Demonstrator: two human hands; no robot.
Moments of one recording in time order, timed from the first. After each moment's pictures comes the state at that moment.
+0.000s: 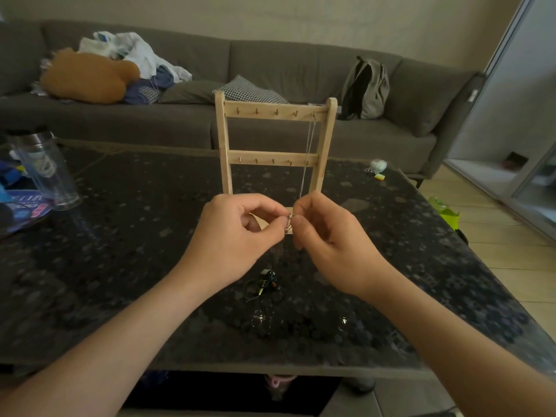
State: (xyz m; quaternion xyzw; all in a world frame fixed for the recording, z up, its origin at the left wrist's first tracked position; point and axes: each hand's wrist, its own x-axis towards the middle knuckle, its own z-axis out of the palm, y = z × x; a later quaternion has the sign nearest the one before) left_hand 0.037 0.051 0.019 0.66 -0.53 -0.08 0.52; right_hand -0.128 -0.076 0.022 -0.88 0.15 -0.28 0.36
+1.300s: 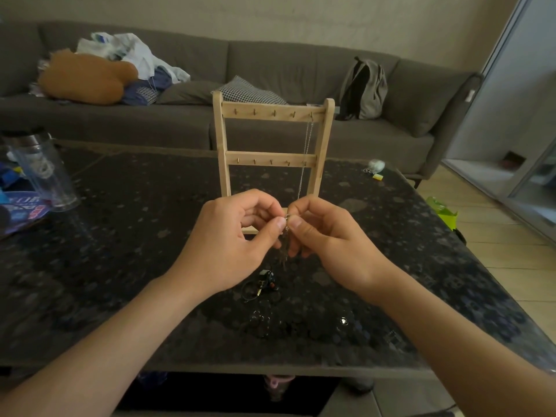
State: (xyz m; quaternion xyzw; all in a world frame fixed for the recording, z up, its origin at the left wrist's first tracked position) left_hand 0.037 0.055 0.023 0.62 -0.59 -0.04 0.51; right_hand -0.128 -0.075 0.029 -0.81 0.16 -0.23 0.51
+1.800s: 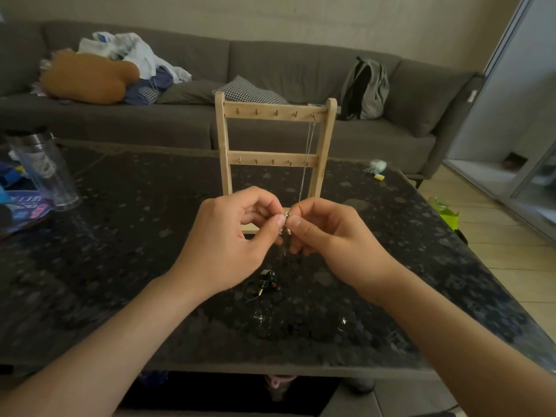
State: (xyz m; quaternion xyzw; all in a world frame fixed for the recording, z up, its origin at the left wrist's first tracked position) left_hand 0.034 0.058 0.027 0.61 -0.60 -0.01 0.51; right_hand -0.128 -0.076 0.029 -0.78 0.16 -0.24 0.55
